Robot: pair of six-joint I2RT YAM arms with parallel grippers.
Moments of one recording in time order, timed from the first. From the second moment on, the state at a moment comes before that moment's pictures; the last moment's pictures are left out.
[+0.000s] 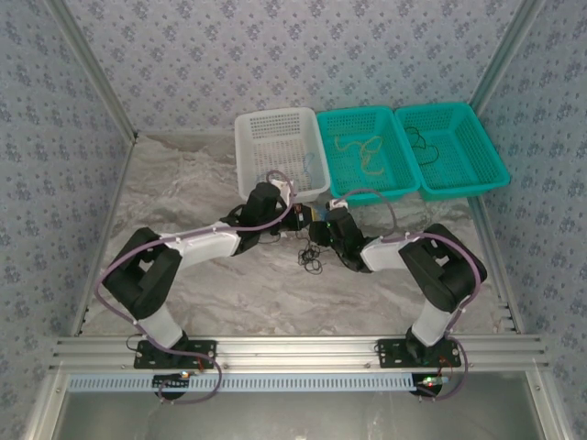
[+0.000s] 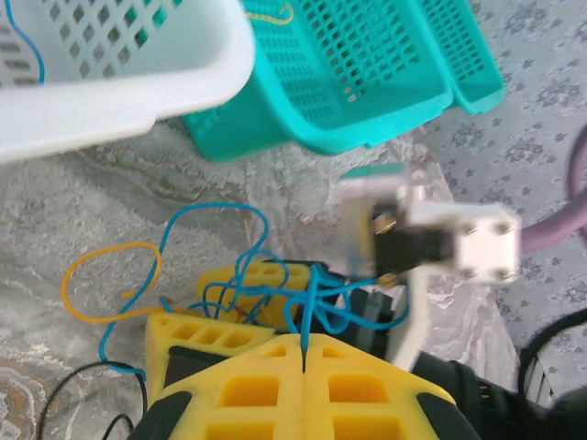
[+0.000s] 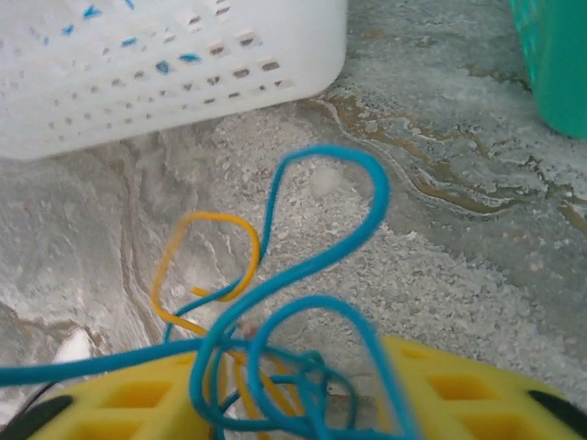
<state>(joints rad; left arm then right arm) -0.73 1.65 0.94 0.25 0.30 -0.72 0.64 1.71 0.67 0.39 0.15 0.52</state>
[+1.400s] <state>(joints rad) -0.46 1.36 1.16 -0.13 0.26 -0.50 0.57 1.49 0.60 -0.07 0.17 0.51</state>
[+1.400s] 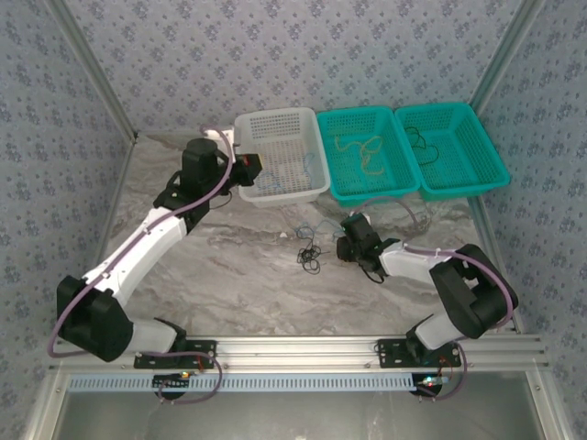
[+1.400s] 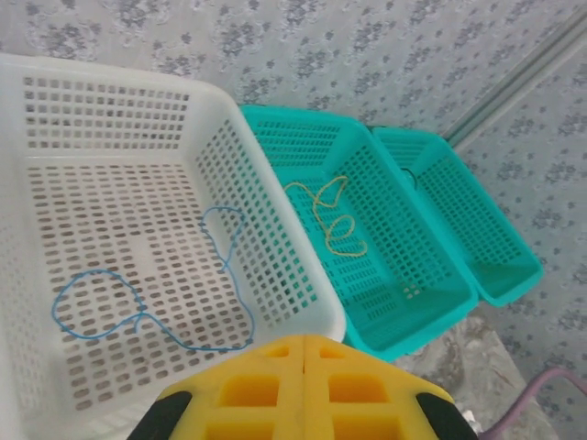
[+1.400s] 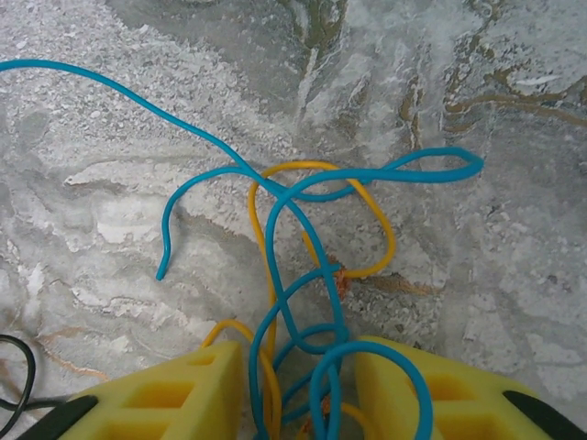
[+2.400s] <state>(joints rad) -0.68 1.71 1.27 -0.25 0.50 0.06 0.53 0.97 0.53 -0.01 -0.07 0.18</state>
